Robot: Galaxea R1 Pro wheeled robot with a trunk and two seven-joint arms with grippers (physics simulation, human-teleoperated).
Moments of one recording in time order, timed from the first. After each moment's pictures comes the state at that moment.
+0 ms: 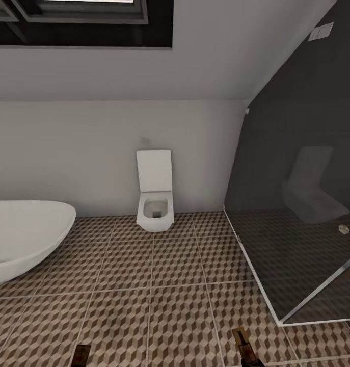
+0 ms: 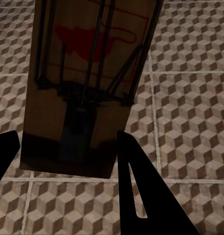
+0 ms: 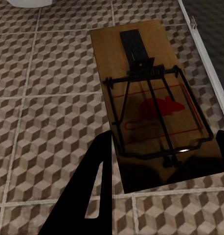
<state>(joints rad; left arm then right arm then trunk) -0.30 0.07 -0.86 0.07 1.03 -0.83 -0.12 -0.11 -0.06 0.32 -0.45 -0.27 -0.64 -0.08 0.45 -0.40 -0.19</state>
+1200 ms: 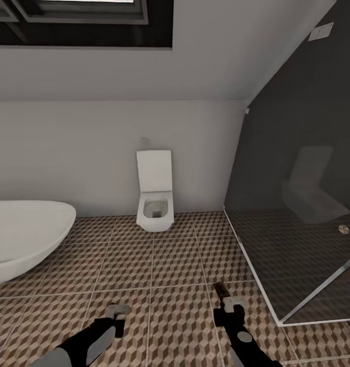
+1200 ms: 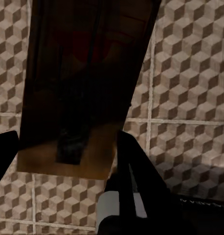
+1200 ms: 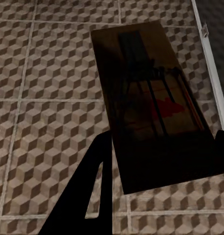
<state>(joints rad) -0.58 0.11 -0.85 -0.44 0.96 0.29 0.39 -0.34 0.00 0.32 -0.72 -0.17 0.00 -0.21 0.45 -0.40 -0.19</state>
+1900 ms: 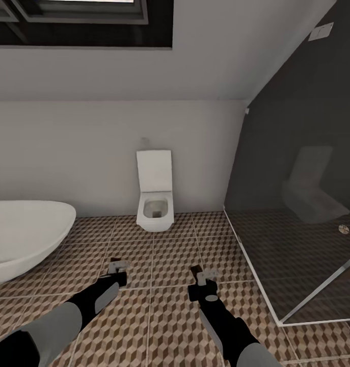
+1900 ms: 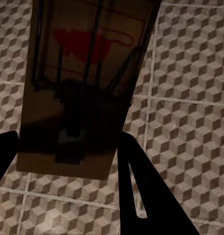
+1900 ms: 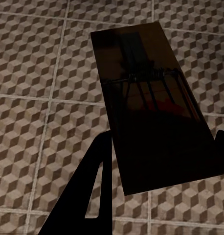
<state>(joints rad) -0.79 0.10 -0.82 -0.40 0.96 0.16 0.40 -0.54 0.17 0.32 -0.64 -0.09 0.22 -0.24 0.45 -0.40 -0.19</state>
